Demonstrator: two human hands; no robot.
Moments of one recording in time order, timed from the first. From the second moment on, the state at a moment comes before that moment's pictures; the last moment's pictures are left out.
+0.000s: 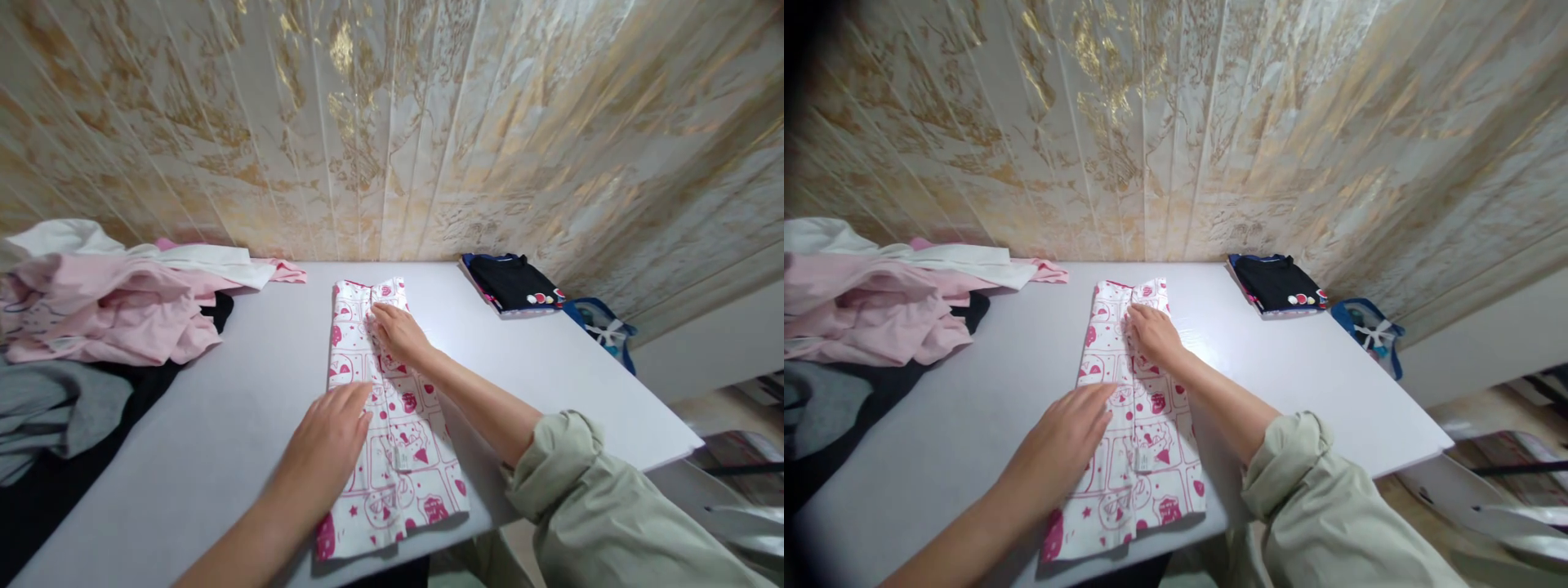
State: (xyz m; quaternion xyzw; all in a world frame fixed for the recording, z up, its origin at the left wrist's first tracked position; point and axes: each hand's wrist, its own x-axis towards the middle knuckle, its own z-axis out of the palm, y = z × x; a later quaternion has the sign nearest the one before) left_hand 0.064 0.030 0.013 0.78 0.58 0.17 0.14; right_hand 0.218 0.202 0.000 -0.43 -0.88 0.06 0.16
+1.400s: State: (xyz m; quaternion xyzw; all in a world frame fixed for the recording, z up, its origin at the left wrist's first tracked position) left_hand 0.084 0.002 0.026 0.86 0.42 0.13 0.24; right_hand 0.310 -0.016 -0.007 -0.34 -0.89 0.20 0.22
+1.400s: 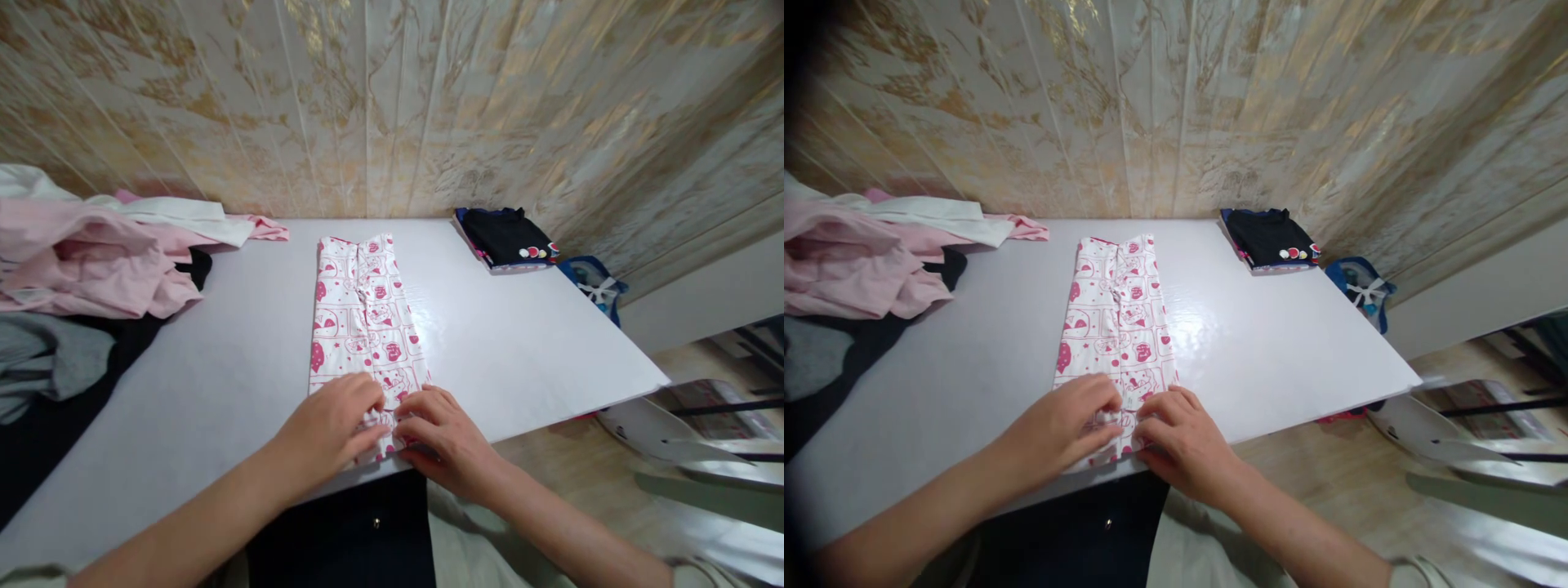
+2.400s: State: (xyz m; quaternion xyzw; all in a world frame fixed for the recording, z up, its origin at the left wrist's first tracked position) left_hand 0.095 -0.063 -0.020 0.87 0.41 0.26 0.00; right_hand 0.306 0.015 0.022 -0.43 -0.84 0.24 0.23
